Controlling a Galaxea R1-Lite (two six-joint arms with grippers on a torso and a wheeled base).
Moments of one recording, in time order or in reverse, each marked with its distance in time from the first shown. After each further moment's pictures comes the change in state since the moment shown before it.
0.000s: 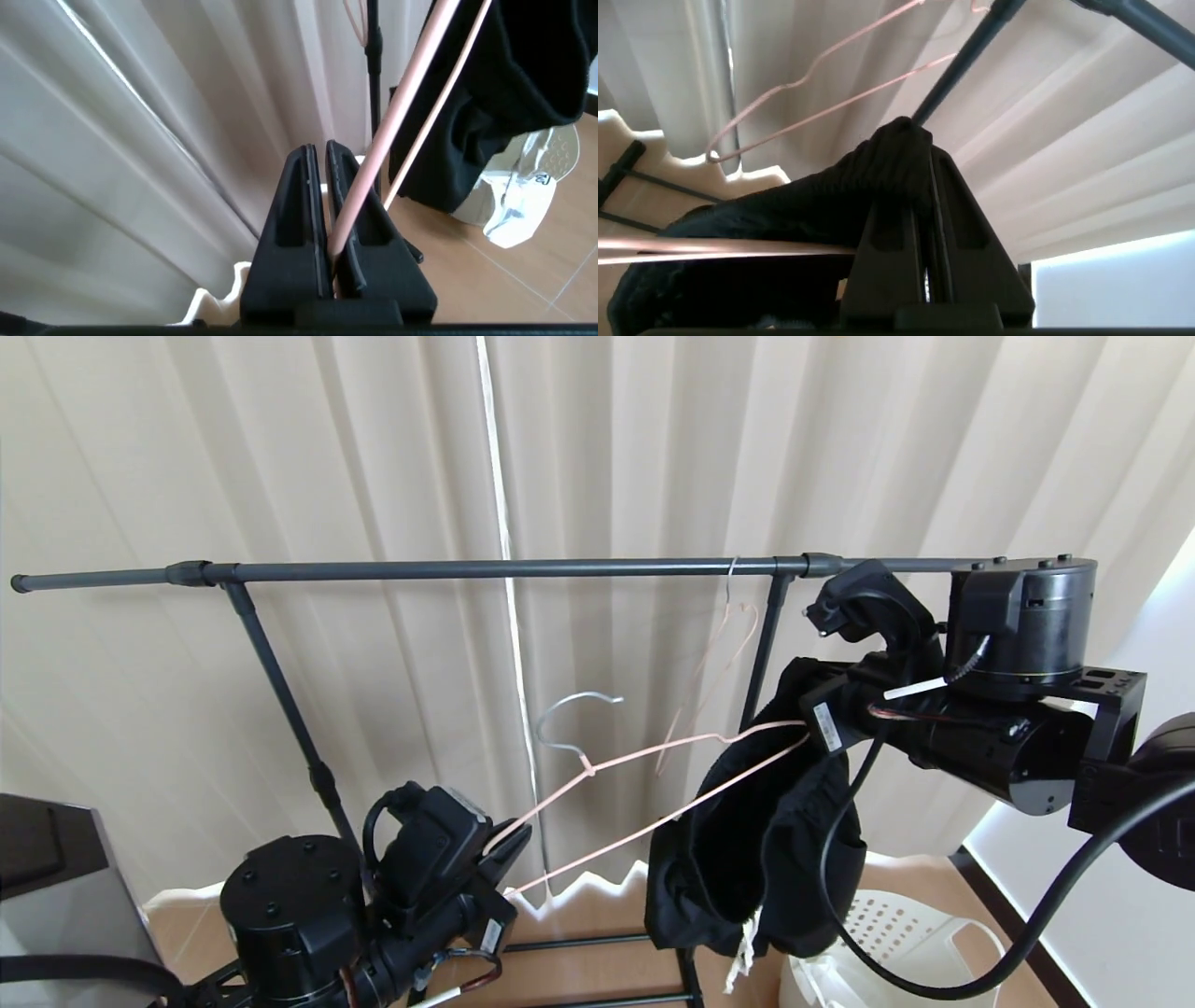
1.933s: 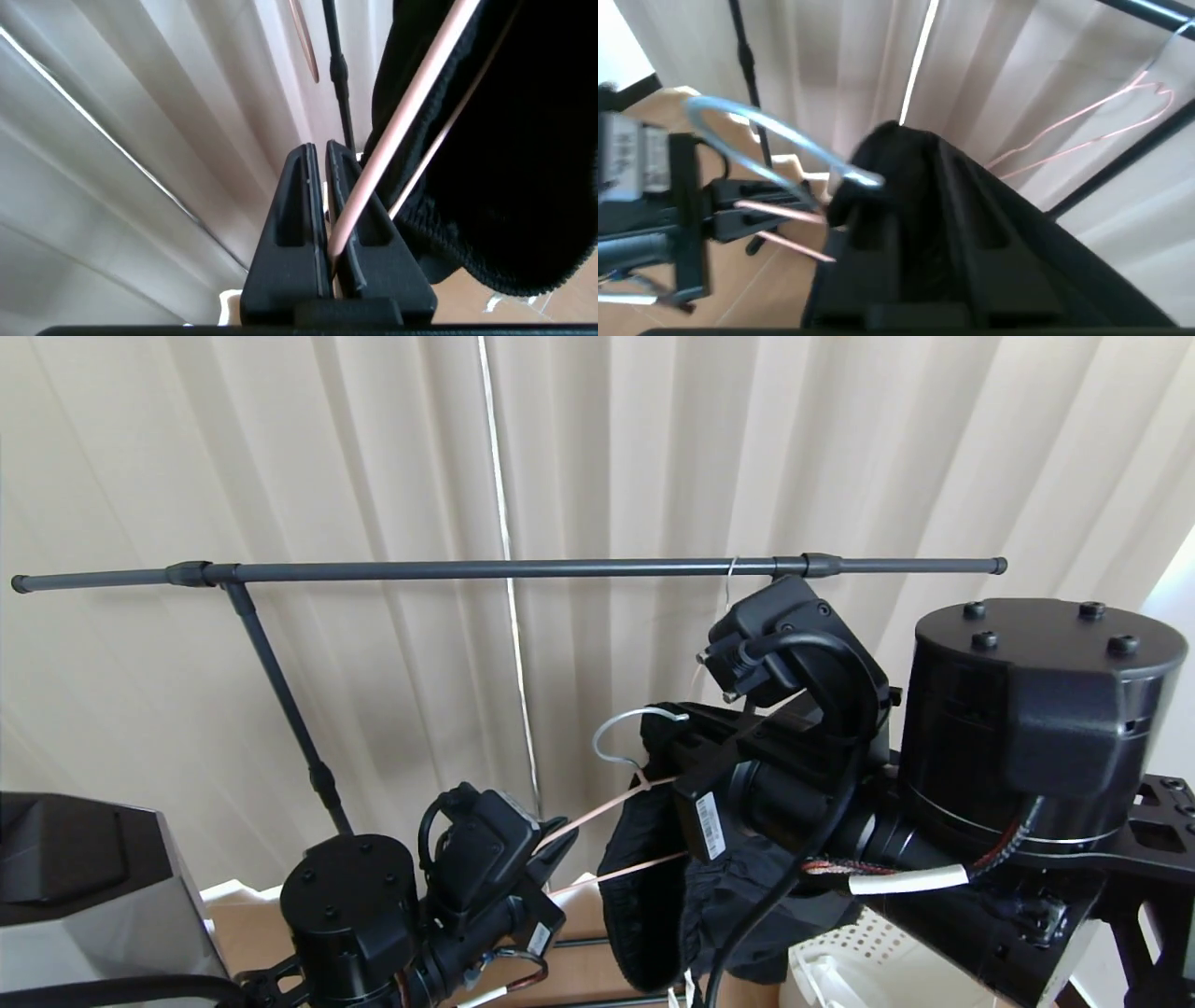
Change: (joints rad) left arm -0.076 0.046 -0.081 0.000 0.000 0.016; right arm 0.450 -0.033 0.017 -0.067 -0.095 0.197
